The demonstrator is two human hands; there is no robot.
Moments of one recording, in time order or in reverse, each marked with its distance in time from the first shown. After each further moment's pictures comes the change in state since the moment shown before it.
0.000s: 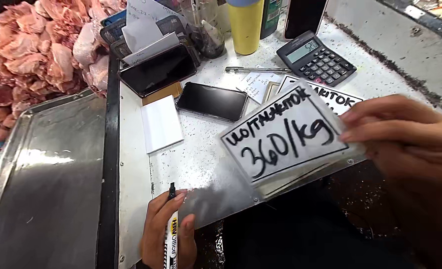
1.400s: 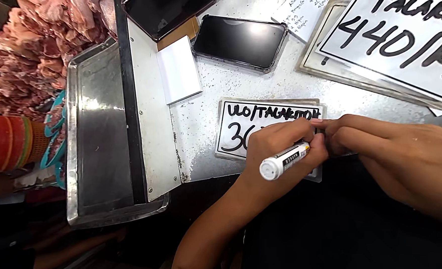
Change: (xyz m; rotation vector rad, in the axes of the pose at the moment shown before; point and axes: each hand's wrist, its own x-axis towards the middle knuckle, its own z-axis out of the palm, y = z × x) left_hand 0.041 0.064 0.100 -0.217 -0.441 -0.227; right_hand -0.027 -0.013 0.046 -0.287 -0.565 -0.048
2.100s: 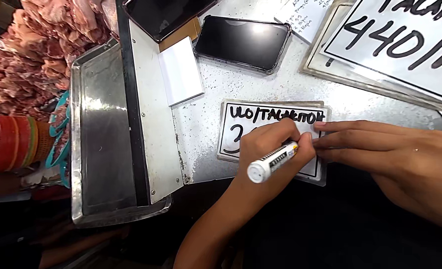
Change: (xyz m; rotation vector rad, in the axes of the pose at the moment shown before) left_hand -0.001 -0.004 -0.011 0.076 0.086 -0.045; right_hand -0.002 0.001 0.002 0.092 -0.036 -0.038
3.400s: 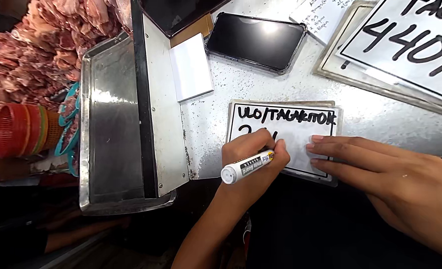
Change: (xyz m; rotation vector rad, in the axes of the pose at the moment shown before) left_hand -0.015 -0.010 -0.026 0.071 0.063 -0.088; right_hand 0.003 -0.015 0.010 -0.002 -0.049 -0.018
